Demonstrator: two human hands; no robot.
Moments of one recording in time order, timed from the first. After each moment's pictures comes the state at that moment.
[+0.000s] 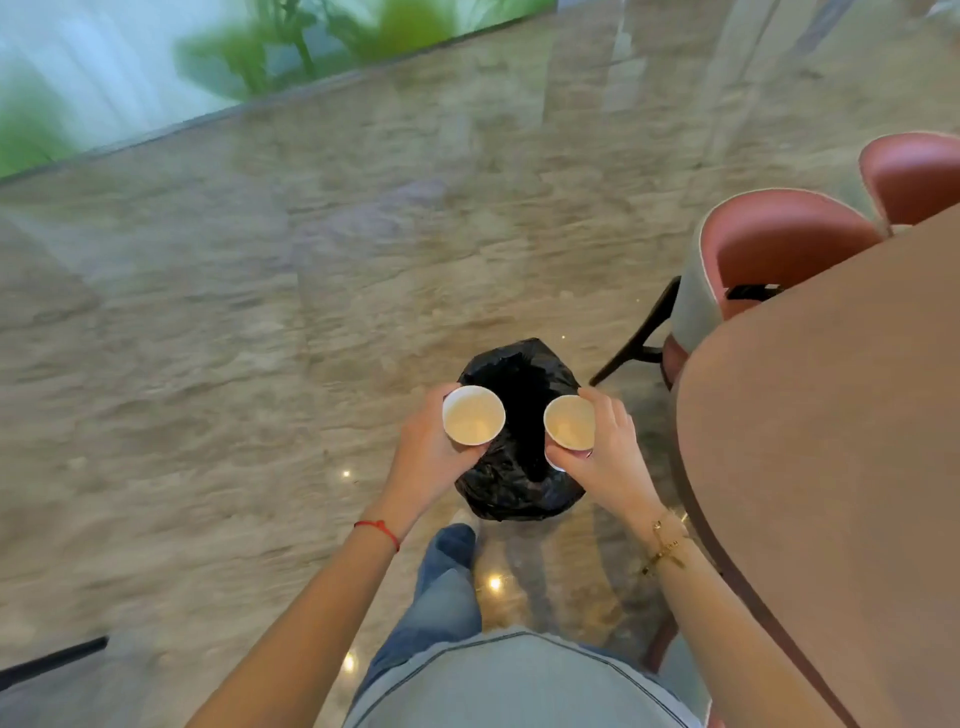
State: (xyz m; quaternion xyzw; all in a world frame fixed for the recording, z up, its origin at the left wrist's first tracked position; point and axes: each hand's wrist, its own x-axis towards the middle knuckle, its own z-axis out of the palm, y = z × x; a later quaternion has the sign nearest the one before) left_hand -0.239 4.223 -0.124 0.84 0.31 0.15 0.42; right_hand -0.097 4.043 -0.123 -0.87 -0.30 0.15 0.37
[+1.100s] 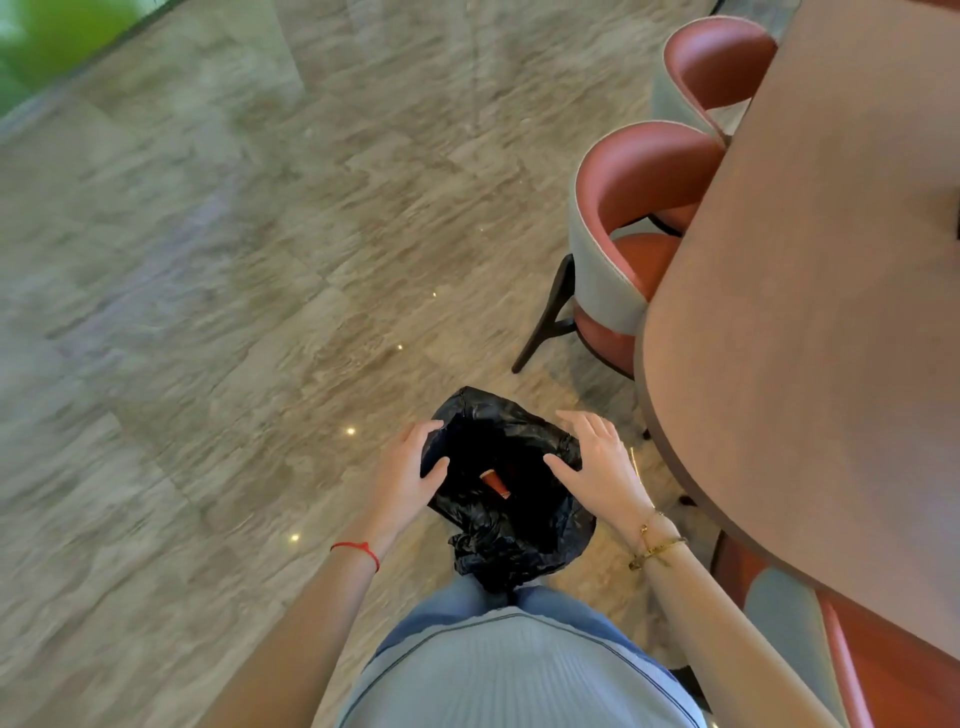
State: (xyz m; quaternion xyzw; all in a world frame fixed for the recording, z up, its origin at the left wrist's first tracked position) left_hand -0.029 4.409 -0.164 0.93 0.07 -0.08 0.34; right_hand 0.025 4.155 -0.159 -0.95 -0.10 0.13 0.28
